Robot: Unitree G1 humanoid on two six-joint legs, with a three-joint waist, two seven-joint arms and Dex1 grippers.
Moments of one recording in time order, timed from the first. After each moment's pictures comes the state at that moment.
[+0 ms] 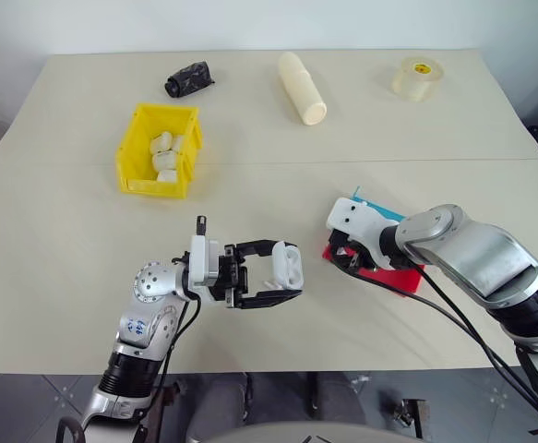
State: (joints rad) left arm -0.24 0.31 -0.12 -0.14 -0.51 -0.04 -1.16; right arm -0.77 -0.86 0.51 -0.43 0.35 1.29 0.70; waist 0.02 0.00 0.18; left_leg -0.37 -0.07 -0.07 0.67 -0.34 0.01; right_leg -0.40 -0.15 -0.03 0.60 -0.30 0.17
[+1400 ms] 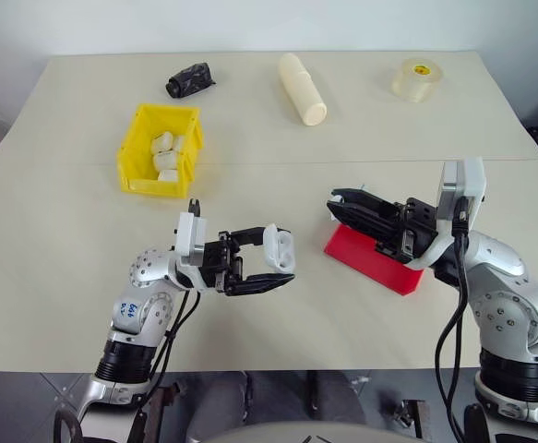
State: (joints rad) left arm -0.33 0.32 -0.06 -0.11 -0.64 0.15 -1.19; right arm -0.30 -0.39 -0.22 -0.49 0.83 0.59 0.84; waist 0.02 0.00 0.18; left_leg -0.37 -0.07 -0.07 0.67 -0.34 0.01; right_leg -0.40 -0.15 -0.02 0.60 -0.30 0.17
